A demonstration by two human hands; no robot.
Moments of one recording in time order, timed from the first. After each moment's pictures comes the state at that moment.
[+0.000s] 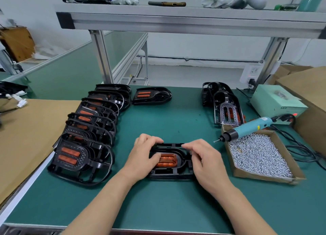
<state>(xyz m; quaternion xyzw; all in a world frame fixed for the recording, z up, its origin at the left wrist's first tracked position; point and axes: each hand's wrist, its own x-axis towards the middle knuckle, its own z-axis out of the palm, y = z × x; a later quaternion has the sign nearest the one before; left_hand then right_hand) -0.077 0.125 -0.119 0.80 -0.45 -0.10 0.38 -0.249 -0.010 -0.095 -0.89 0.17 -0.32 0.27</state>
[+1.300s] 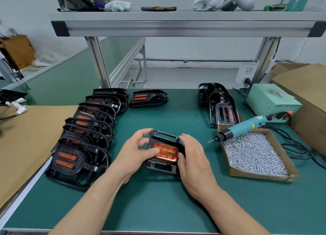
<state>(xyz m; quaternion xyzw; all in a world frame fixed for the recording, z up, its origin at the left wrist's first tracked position) -0.086 0.131 -0.086 0.68 -0.29 -0.29 0.61 -0.244 0.004 -0.117 -0.90 0.19 -0.32 0.22</state>
